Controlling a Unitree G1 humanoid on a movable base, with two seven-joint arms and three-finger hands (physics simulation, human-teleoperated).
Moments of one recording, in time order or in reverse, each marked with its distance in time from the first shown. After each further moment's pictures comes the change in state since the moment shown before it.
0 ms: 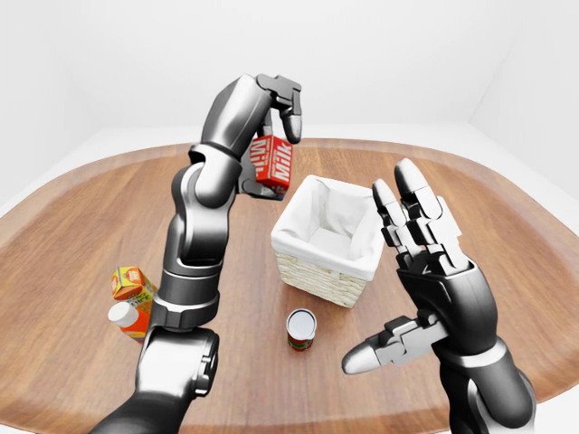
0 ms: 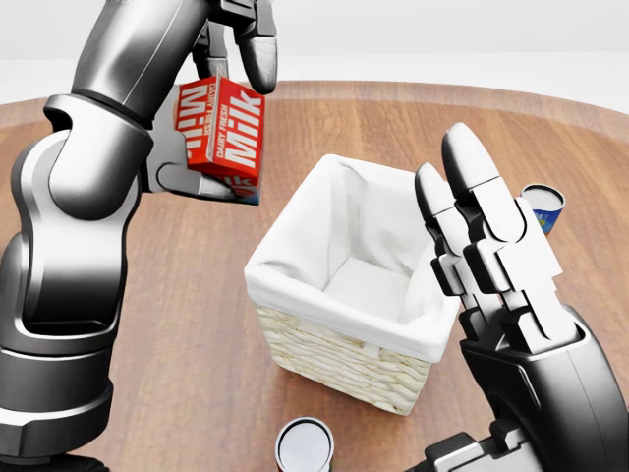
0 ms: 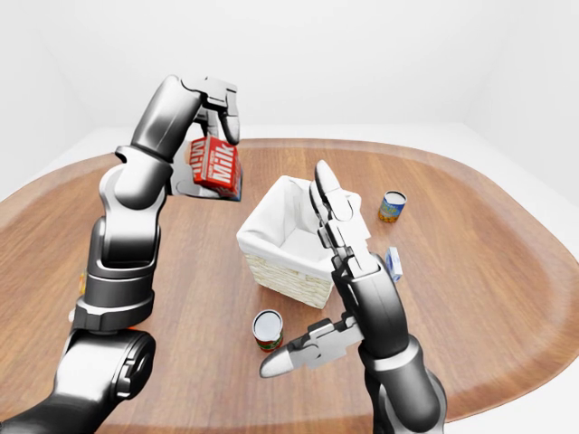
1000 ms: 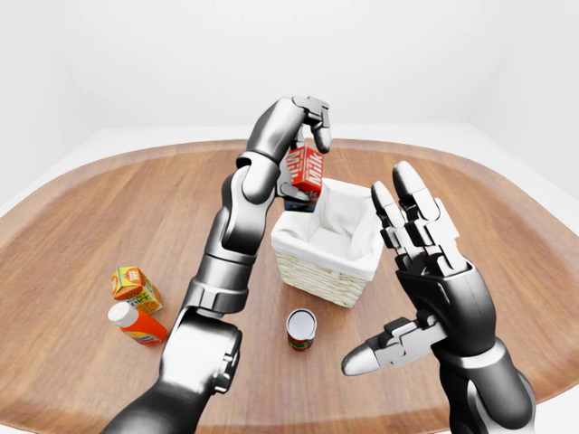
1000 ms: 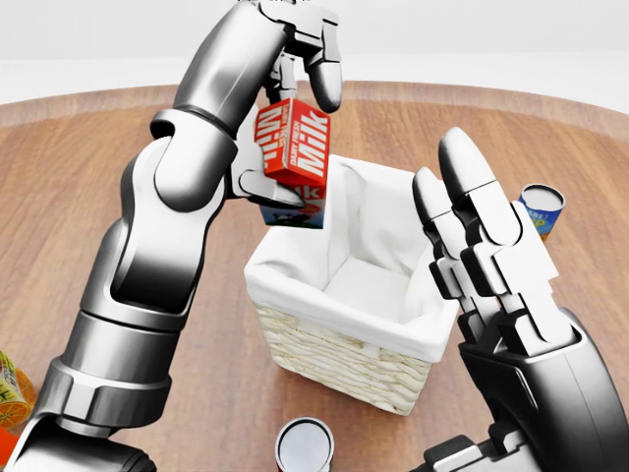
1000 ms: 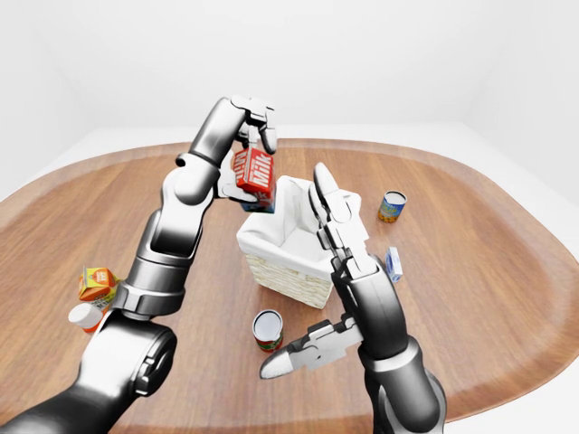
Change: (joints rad) left arm -0.076 -0.122 -0.052 0.284 -0.057 0.000 0.123; right arm 0.009 -0.001 0.003 0.000 -0.003 0.000 0.004
